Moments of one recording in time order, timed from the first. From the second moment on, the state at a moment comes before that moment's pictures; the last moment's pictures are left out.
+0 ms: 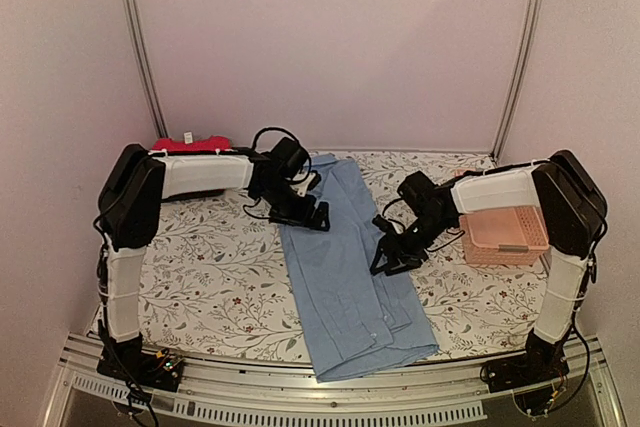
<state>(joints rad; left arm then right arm) -0.66 2.12 1.65 -0.60 0.18 -0.29 0.60 1.88 1.18 -0.59 -0.62 0.29</state>
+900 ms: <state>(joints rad) -0.46 2.09 1.71 -0.57 0.17 -0.29 0.62 2.03 1.46 -0.53 -0.64 0.40</state>
